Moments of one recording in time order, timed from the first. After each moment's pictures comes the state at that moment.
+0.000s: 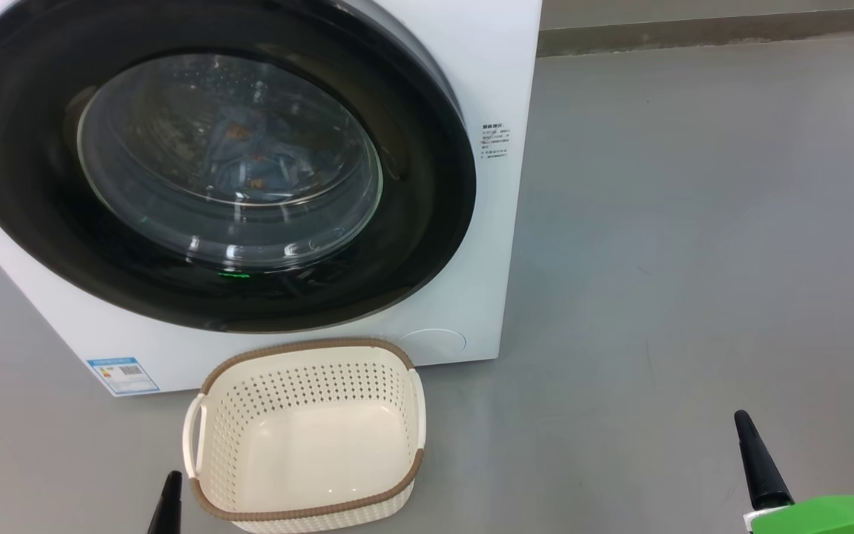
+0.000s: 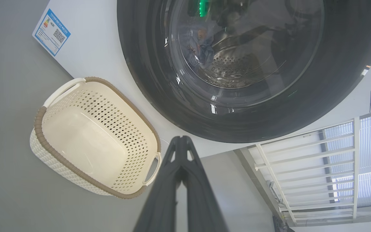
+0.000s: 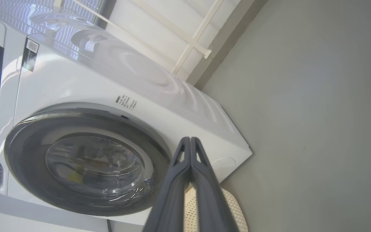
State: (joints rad) left arm 0.05 0.05 0.00 0.23 -1.15 -0.13 -0.05; right arm 0.01 -0.06 -0.12 0.23 1.06 0.14 -0.03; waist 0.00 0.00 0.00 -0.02
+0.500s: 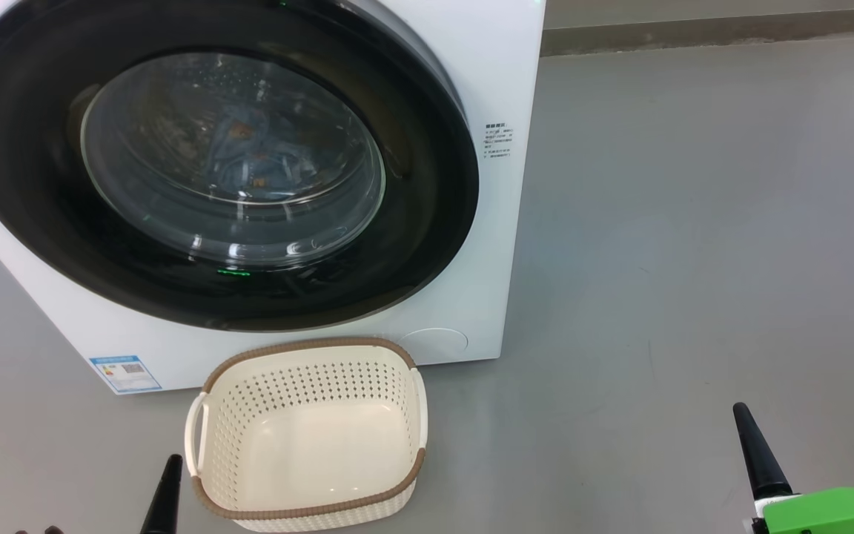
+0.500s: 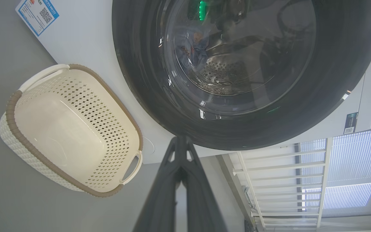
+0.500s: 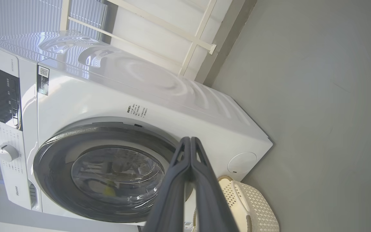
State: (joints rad) left arm 0.02 0.05 0.01 0.24 -1.29 -0.13 -0.01; right arm -0.01 -0.06 -0.12 0.24 1.21 0.14 0.01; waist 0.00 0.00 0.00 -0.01
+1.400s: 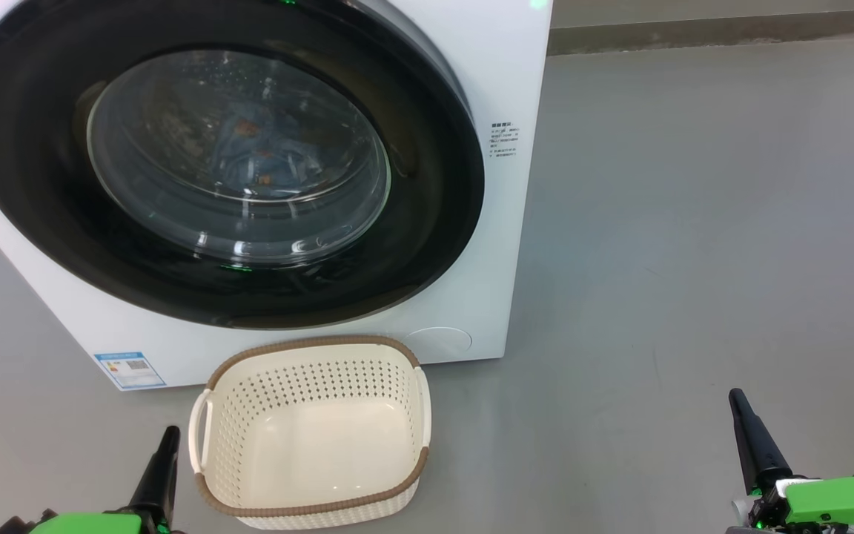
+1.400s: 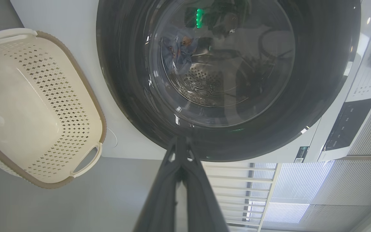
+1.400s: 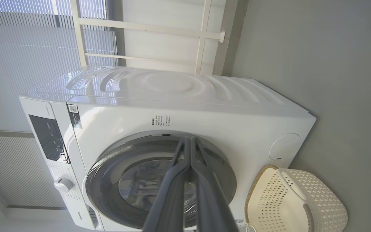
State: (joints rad) left arm -0.05 0.05 0.04 0.26 -1.56 -0.13 0.06; right arm -0.05 -0.05 -0.14 0.26 1.52 0.13 0.09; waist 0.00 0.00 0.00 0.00
